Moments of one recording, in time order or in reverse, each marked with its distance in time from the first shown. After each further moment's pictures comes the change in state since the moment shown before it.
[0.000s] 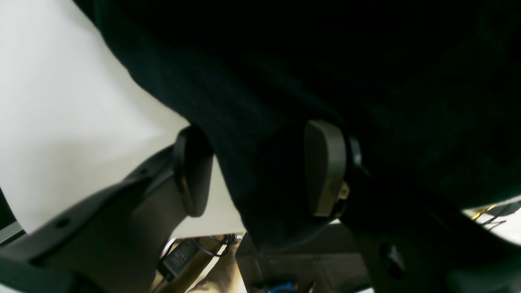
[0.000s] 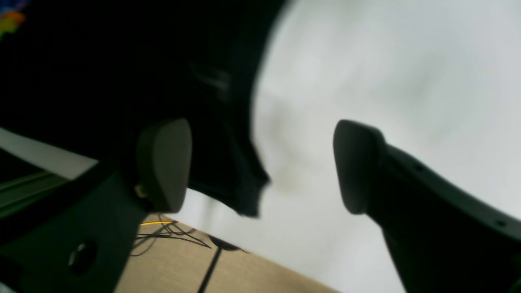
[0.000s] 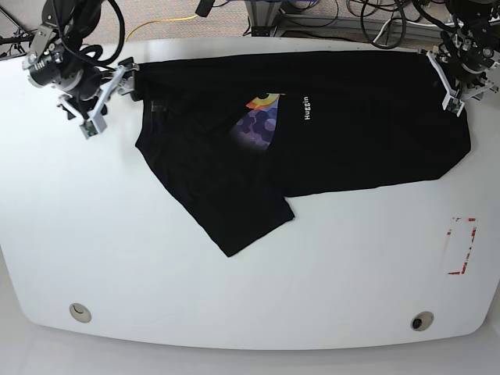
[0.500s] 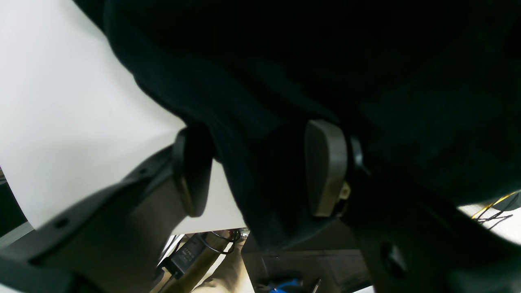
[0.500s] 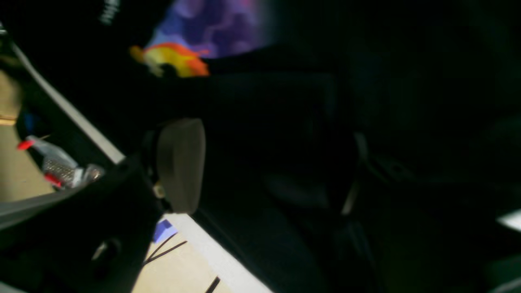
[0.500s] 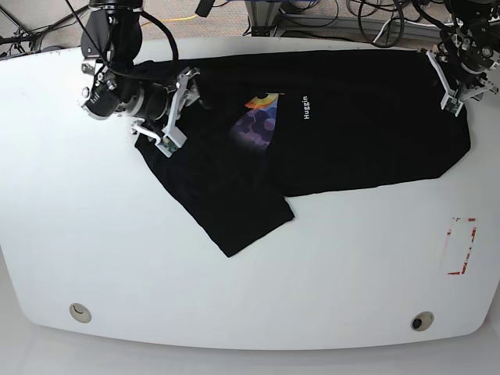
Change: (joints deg) left arm -0.2 0.1 0.1 1.6 0.6 0.0 0.7; right arm 7.9 -2.5 -21.4 -5.7 0.6 0.0 0.2
